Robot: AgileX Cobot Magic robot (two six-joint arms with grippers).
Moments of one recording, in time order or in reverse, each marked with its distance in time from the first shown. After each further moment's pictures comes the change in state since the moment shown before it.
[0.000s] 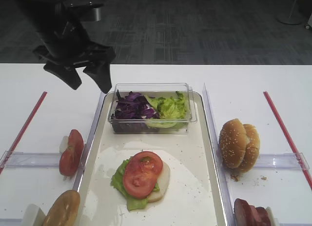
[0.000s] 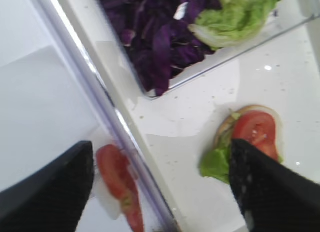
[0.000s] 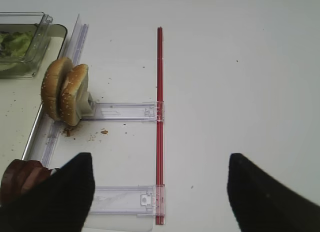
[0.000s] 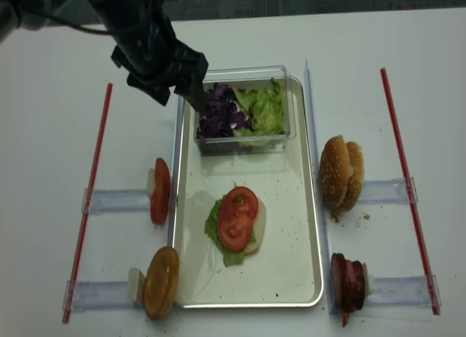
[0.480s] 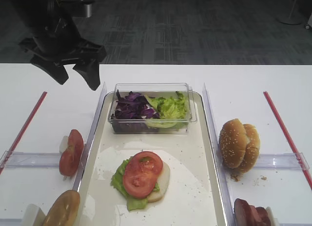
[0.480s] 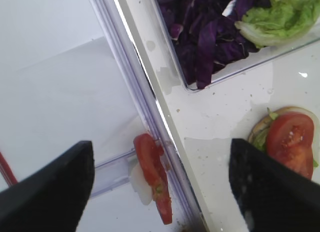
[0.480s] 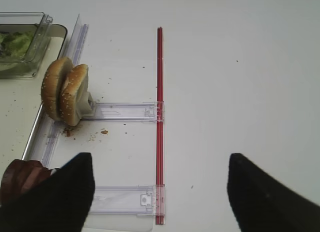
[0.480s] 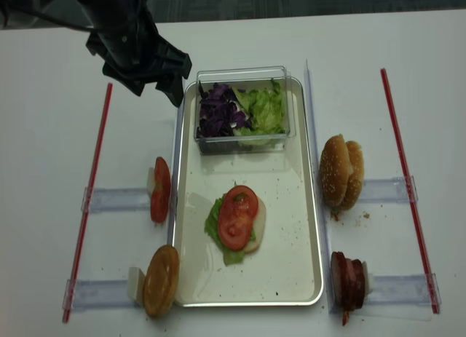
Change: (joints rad) left arm 0.000 -0.032 0.000 0.146 0.005 -0.081; right arm 0.000 0.000 0.000 0.000 0.000 0.000
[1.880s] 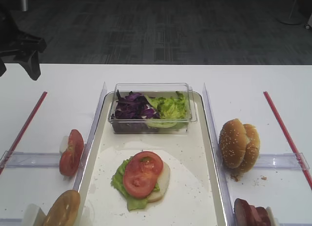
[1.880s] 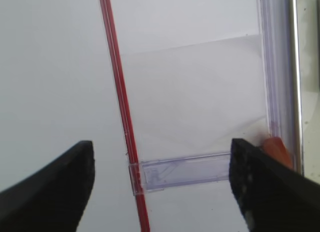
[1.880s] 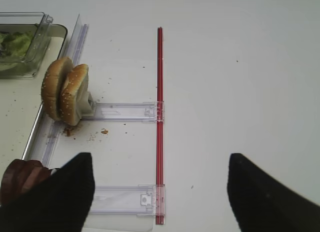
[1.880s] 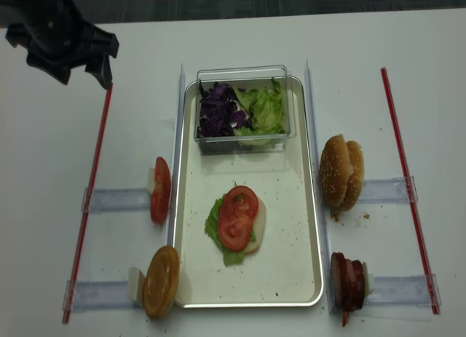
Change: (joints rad) left arm 0.259 0.000 0.000 0.116 0.002 0.011; right arm 0.000 0.000 0.000 0.000 0.000 0.000
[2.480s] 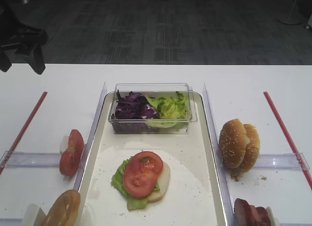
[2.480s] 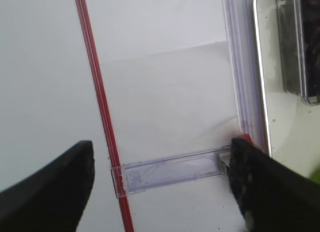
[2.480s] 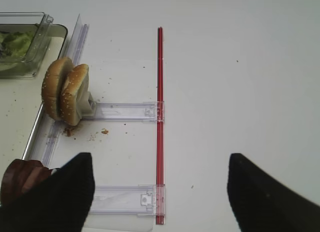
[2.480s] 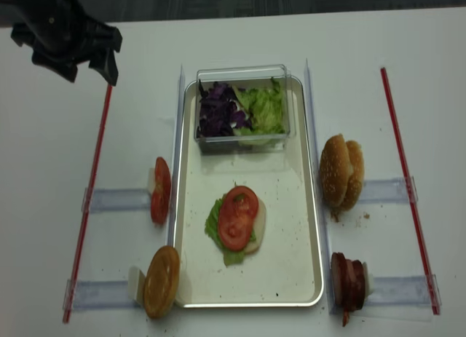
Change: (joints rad) left arm 0.000 -0.027 0.000 -0.073 0.002 0.037; right arm 0.000 0.000 0.000 0.000 0.000 0.000
